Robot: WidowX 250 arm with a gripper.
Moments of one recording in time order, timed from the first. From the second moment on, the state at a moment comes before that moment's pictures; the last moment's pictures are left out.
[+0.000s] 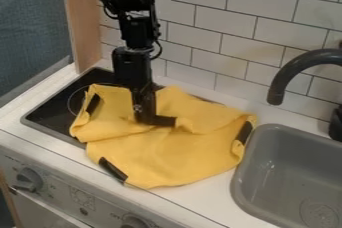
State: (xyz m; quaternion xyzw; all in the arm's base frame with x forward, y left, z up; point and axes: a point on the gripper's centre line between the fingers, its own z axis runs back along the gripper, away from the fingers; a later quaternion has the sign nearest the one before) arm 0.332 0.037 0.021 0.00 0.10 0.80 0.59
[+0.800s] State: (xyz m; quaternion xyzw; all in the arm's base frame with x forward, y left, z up) arm 0.401 0.056 0.075 -0.09 0.04 0.80 0.60
